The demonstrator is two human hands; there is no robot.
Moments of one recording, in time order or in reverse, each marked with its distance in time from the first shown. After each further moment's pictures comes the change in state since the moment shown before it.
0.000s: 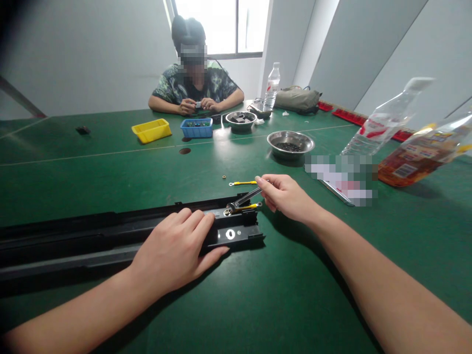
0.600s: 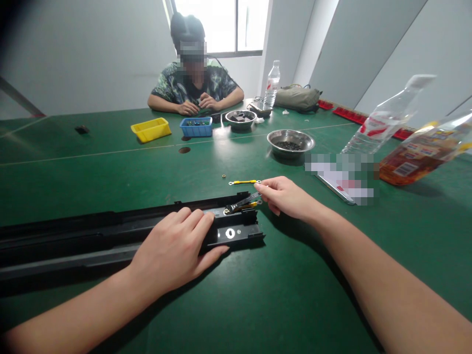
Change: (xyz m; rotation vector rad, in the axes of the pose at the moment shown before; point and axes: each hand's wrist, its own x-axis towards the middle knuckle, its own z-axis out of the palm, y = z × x) left_hand 0.000 0.000 0.000 0.003 0.028 0.005; right_hand 0.002 -0.004 -0.002 -0.042 -0.107 0.181
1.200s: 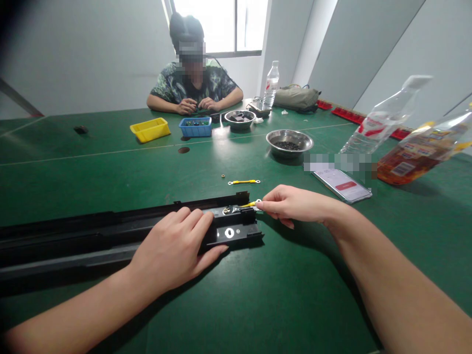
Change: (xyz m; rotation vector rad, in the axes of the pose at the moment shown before) left_hand 0.000 0.000 0.000 -0.004 0.005 0.002; right_hand -0.016 -0.008 -0.021 -0.195 -0.396 0.088
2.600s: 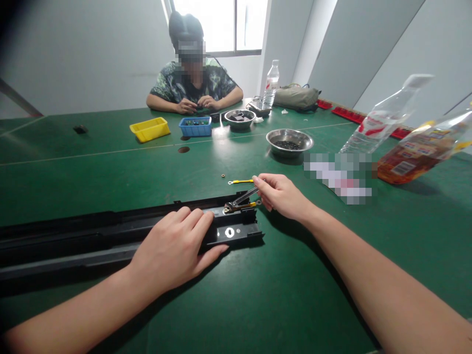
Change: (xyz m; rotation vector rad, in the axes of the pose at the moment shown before) left_hand 0.000 -0.001 0.001 0.007 -0.032 -0.004; right_hand 0.033 0.014 0.023 0.287 0.509 -0.313
